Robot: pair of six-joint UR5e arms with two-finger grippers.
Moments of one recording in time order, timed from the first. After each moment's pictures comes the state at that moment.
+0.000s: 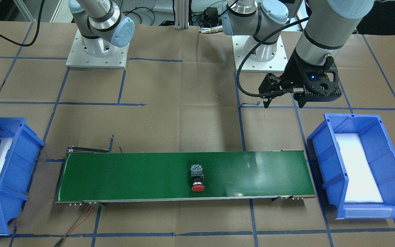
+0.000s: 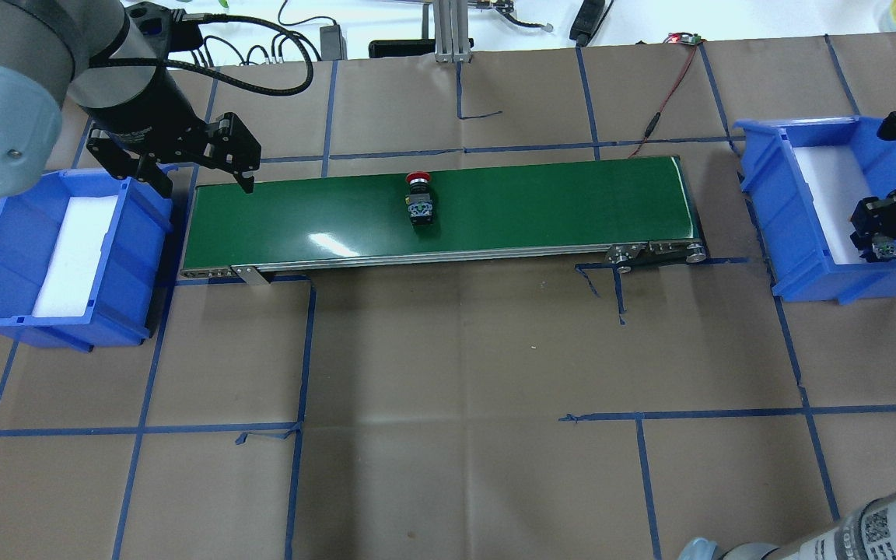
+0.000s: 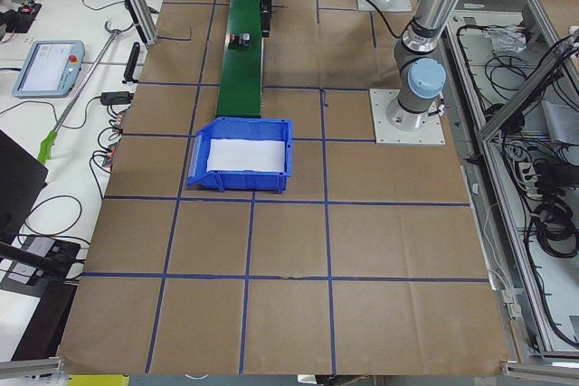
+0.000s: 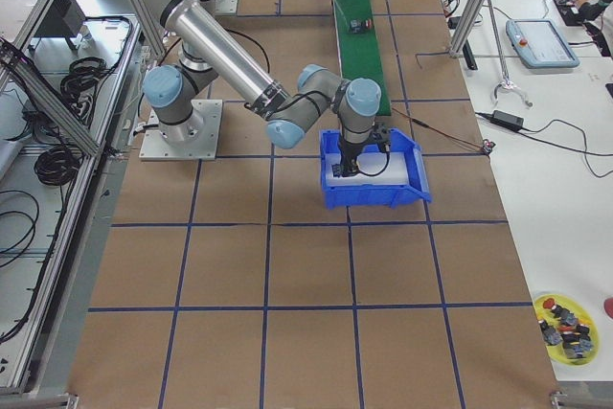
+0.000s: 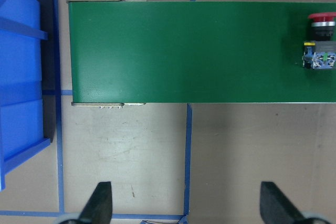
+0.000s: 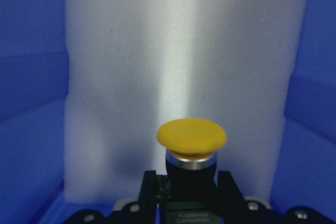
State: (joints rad) left arm -1.52 -1.60 -1.61 -1.46 1.57 0.03; right arm 0.97 -1.22 1.78 -2.09 -1.60 -0.71
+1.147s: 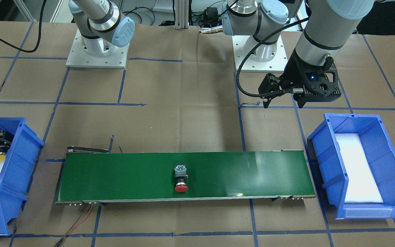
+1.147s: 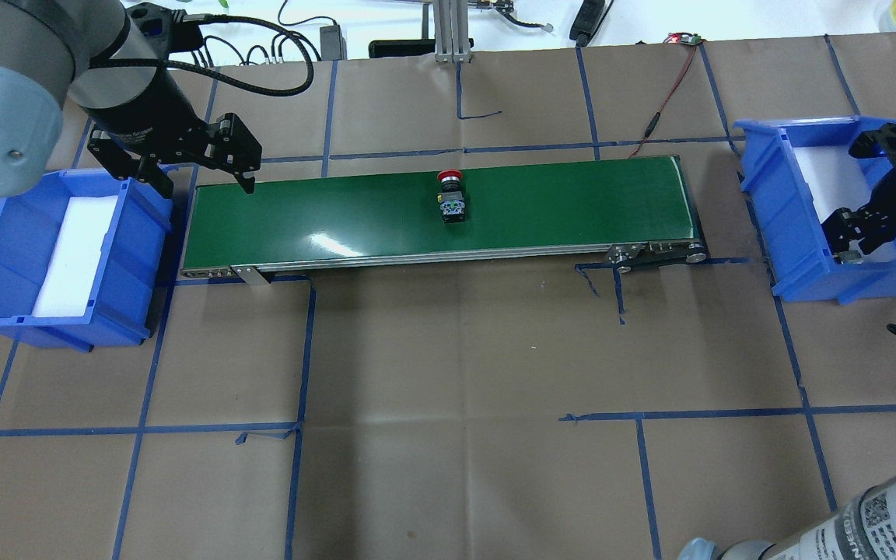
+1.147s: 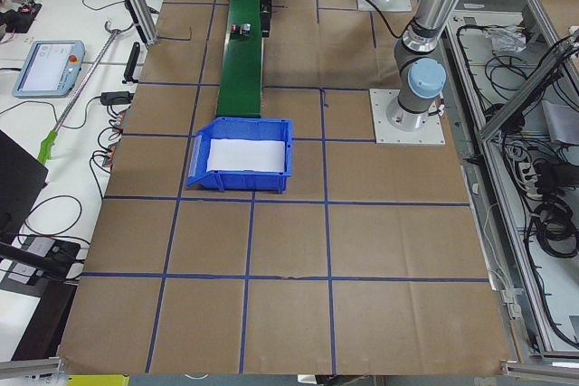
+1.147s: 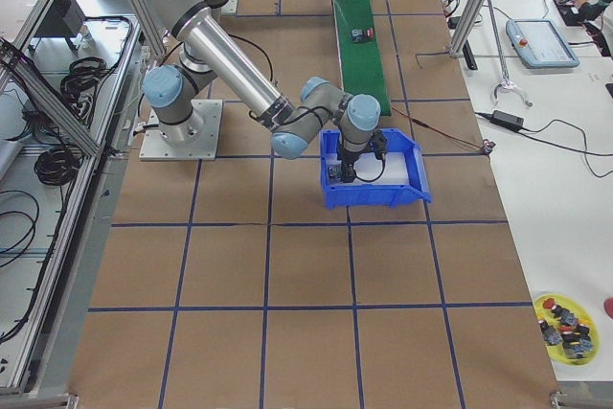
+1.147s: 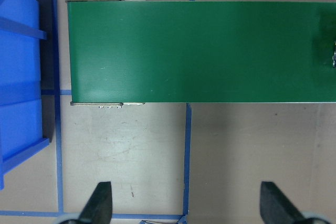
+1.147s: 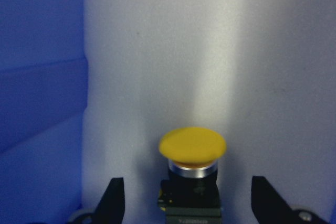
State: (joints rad) left arm -1.52 -1.60 -1.61 -1.46 1.57 0.03; right arm 0.98 -1.18 1.79 -2.10 -1.54 -0.71
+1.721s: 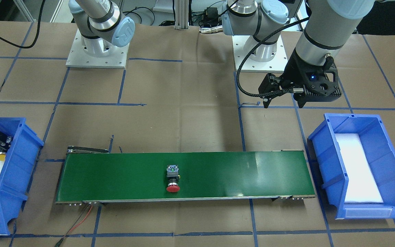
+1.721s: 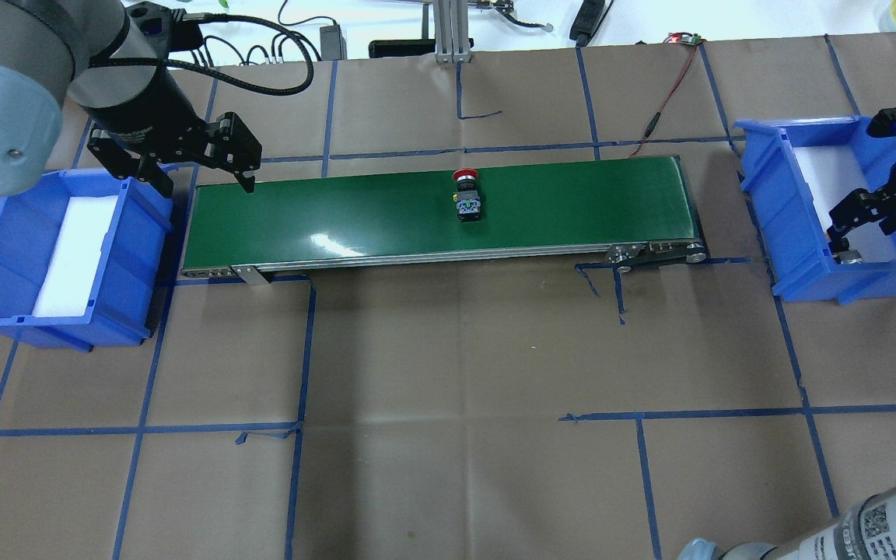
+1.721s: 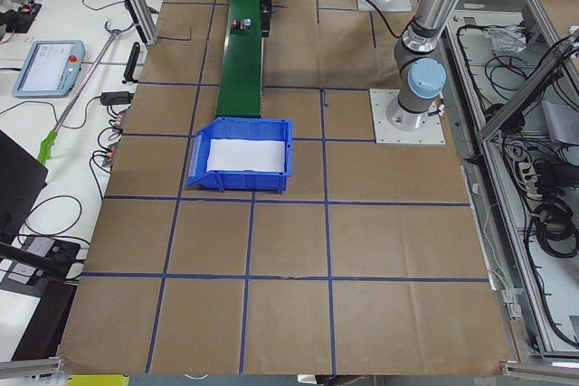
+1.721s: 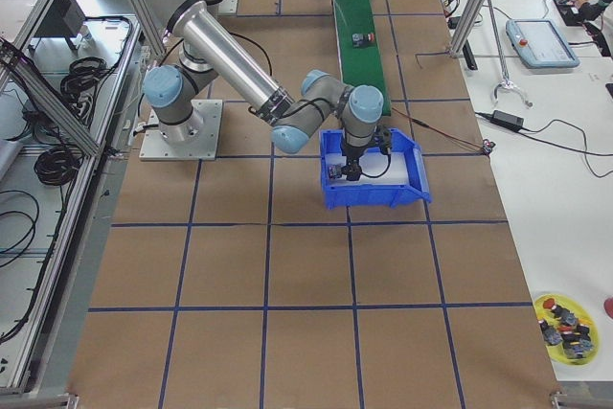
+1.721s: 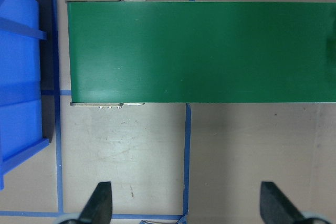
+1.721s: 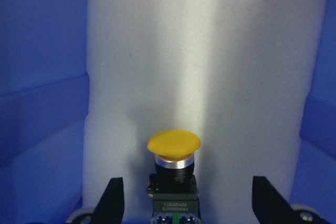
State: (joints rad) left arm -1.52 -1.60 -1.61 -1.46 1.57 0.03; right arm 0.98 -1.23 1.76 -2.08 -1.54 -0.70
